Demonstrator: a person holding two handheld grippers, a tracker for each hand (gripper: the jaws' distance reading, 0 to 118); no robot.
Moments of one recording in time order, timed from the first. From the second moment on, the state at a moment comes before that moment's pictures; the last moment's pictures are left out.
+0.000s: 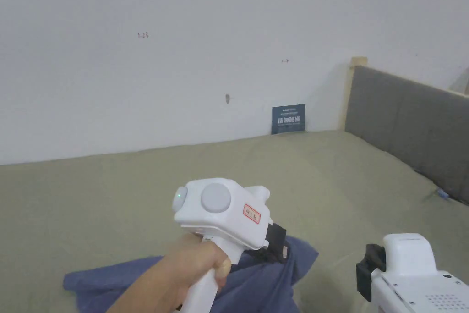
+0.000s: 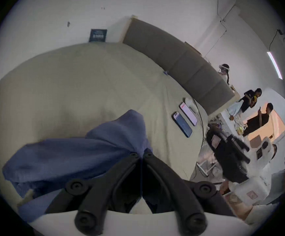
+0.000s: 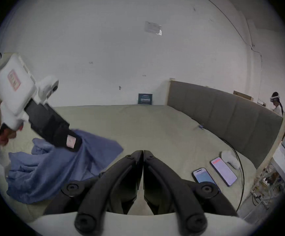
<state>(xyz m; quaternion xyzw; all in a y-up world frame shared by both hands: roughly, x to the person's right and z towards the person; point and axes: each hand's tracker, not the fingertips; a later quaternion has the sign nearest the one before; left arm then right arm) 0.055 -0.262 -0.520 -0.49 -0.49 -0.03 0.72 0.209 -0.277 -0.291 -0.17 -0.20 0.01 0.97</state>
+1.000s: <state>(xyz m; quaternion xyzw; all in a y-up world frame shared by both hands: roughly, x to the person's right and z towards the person) -0.341 -0.258 -0.370 -0.24 -0.03 0.08 0.97 0.141 -0.270 -0.324 -0.19 -0.11 0.01 0.98</state>
